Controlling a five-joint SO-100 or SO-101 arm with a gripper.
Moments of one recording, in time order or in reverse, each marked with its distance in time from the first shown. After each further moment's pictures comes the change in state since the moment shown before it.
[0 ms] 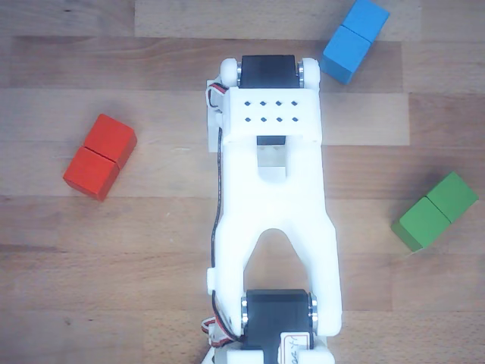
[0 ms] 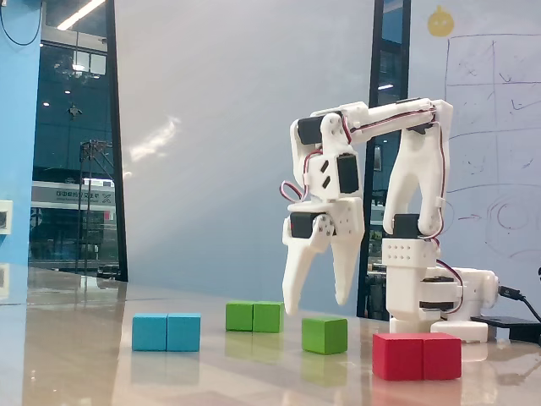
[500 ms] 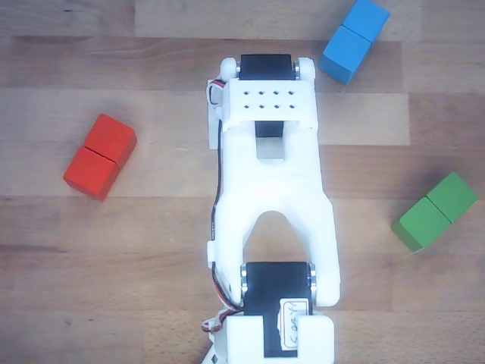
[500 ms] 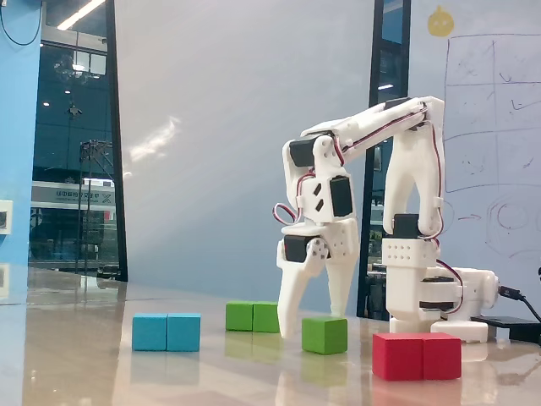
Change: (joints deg) arm 0.0 -7.1 0.4 -6.4 0.0
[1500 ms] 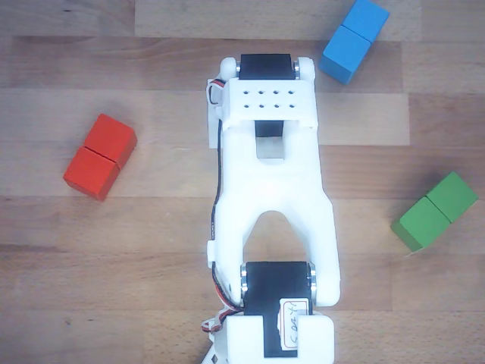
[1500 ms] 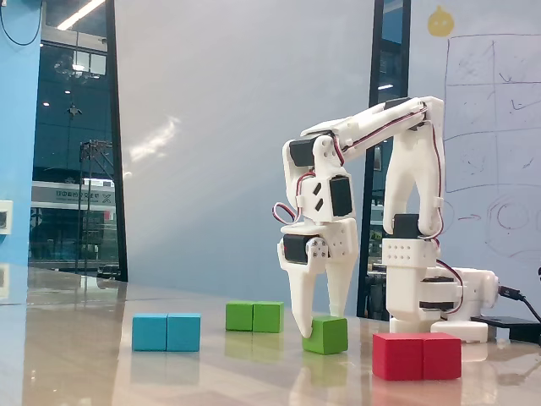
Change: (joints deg) arm 0.0 0.0 0.0 -0.3 0.0
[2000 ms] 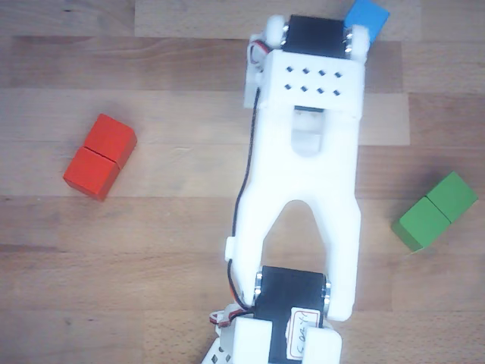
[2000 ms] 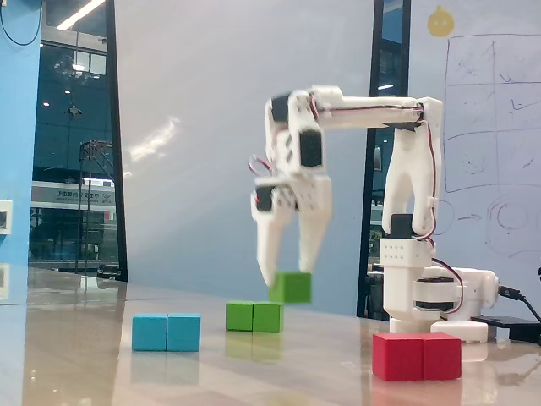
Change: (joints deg) arm 9.2 2.0 -19.7 14.3 0.0
